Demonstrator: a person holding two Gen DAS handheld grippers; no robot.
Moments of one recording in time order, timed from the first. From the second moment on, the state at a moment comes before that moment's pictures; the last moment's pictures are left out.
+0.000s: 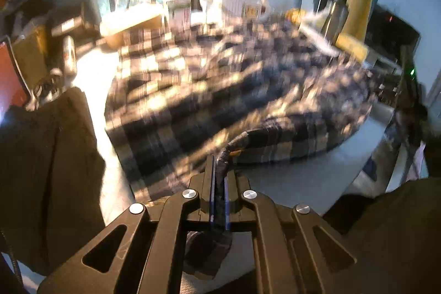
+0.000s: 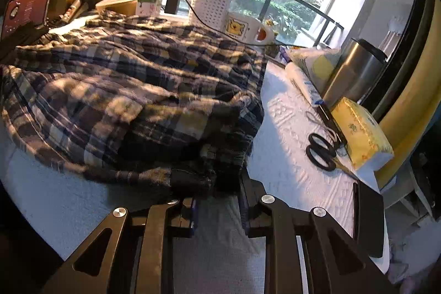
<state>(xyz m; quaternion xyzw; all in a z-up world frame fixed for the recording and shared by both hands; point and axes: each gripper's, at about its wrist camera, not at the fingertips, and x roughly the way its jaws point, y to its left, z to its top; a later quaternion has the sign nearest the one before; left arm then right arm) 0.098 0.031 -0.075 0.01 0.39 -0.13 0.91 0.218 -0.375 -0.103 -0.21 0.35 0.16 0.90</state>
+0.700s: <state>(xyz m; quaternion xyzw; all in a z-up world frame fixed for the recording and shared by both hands) 0.141 0.043 0.016 0.00 0.26 -0.08 0.96 0.249 -0.395 -0.010 -0.07 0.30 0.17 0.94</state>
